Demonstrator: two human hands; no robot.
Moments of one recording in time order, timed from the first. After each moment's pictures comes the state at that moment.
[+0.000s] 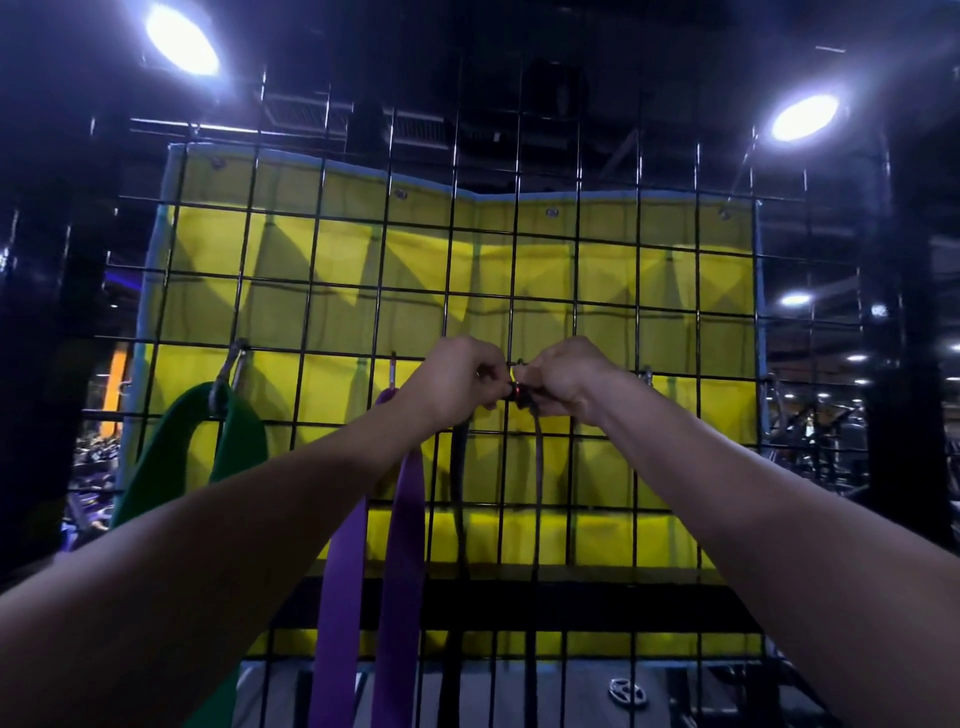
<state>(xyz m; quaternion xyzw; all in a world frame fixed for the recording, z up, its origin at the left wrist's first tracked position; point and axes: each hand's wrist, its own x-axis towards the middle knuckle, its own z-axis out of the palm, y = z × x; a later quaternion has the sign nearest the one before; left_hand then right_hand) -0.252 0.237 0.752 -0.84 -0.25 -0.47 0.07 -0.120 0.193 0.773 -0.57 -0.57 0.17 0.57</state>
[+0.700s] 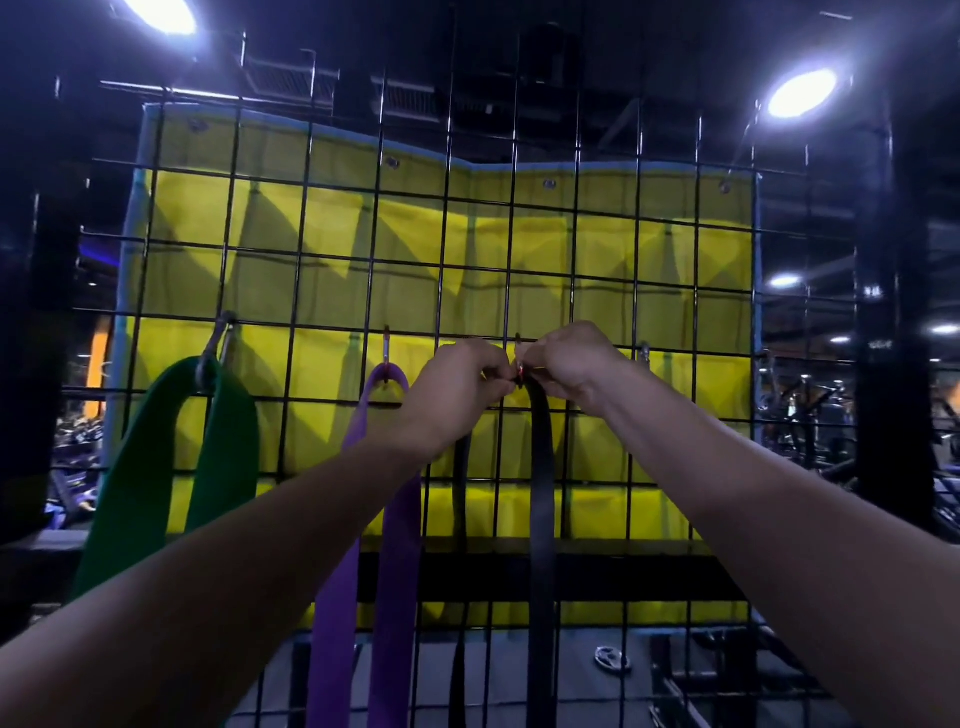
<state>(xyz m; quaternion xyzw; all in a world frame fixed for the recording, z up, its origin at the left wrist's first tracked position) -0.241 0.239 0.721 -0.82 -0.24 -0.52 0.05 -0.114 0.192 0.760 -0.54 -0.58 0.16 0.59</state>
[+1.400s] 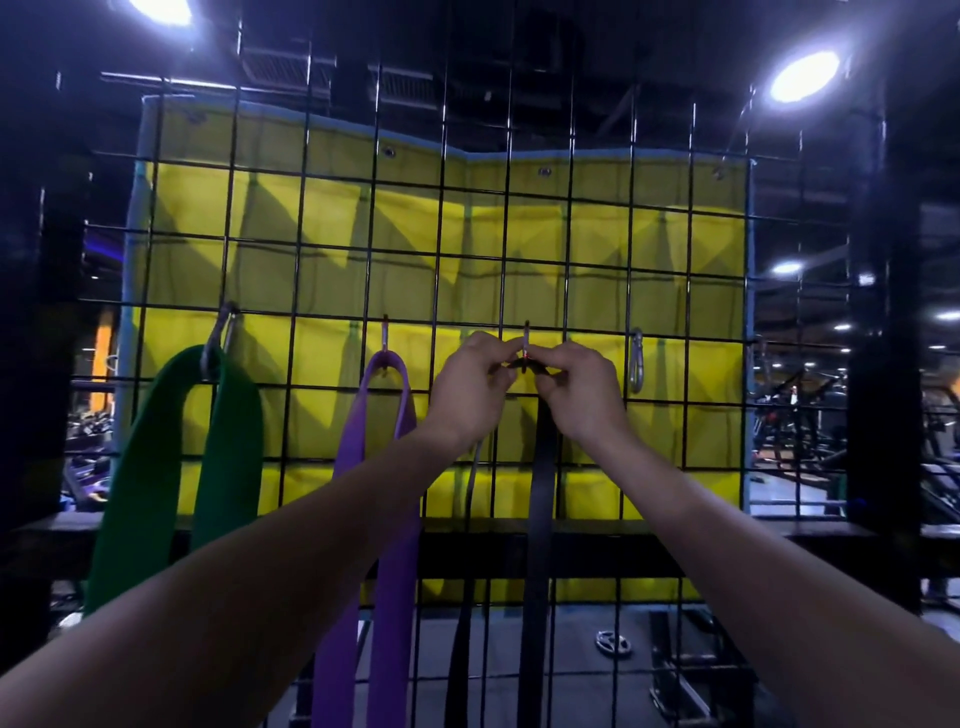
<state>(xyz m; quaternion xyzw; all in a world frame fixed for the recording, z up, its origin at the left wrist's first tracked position) -0.221 0.231 0.705 -0.78 -0.24 -0.57 -0.04 -0.094 0.199 0.705 -0.51 -0.65 -0.20 0.53</state>
